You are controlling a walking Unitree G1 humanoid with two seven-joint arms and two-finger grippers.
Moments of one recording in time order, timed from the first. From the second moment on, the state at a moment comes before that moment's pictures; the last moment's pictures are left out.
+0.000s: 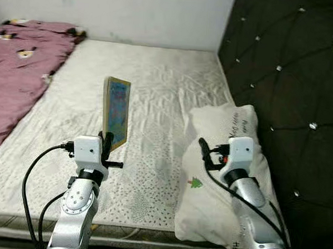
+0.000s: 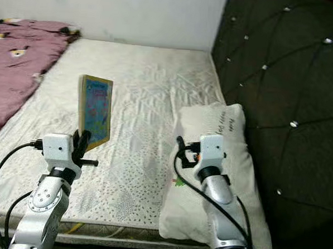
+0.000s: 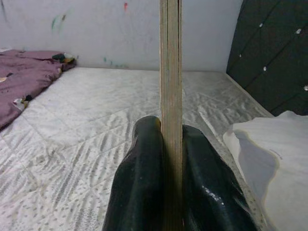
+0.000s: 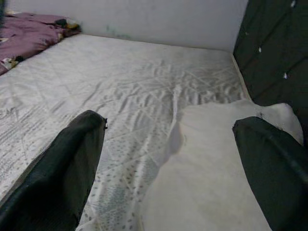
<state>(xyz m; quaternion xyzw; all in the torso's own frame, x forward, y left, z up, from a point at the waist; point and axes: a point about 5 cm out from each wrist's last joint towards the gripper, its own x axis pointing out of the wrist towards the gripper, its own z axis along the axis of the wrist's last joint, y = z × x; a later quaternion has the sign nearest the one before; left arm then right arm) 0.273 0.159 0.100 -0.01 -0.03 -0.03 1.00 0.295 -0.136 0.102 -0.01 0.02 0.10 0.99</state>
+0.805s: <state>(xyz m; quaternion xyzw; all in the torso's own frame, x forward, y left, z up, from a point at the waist) 0.262 0.154 0.085 -0.05 0.01 -0.03 1.00 0.274 -0.136 0.067 0.01 0.06 0.05 1.00</state>
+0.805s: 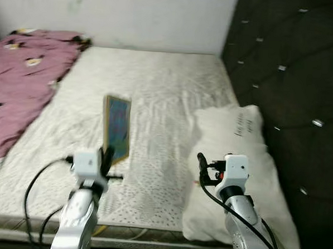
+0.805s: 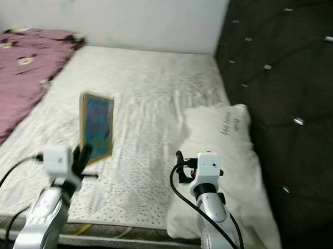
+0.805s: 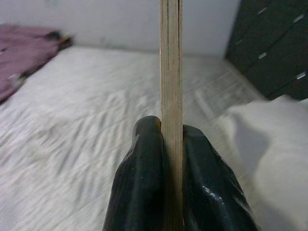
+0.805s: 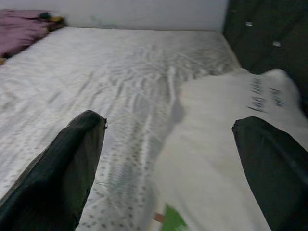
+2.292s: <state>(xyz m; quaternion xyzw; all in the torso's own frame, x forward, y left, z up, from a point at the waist) 0.244 0.202 0.088 -0.02 0.02 0.12 0.99 0.274 -0.183 0.094 -0.01 0.02 -0.02 1.00</state>
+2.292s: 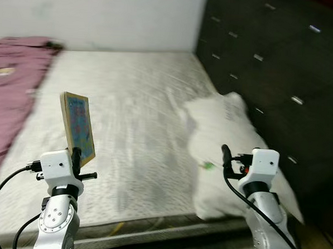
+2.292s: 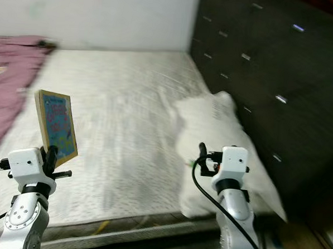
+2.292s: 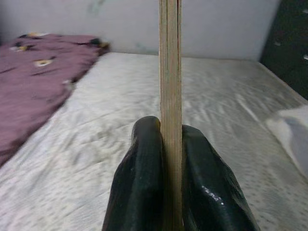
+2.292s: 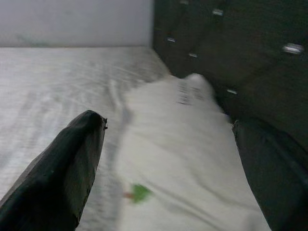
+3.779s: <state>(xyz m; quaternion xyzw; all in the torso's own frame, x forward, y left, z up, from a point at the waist) 0.197 0.225 0.090 0.03 0.00 0.10 0.99 0.244 -0.208 0.090 -0.06 0.05 -0.02 1.00</state>
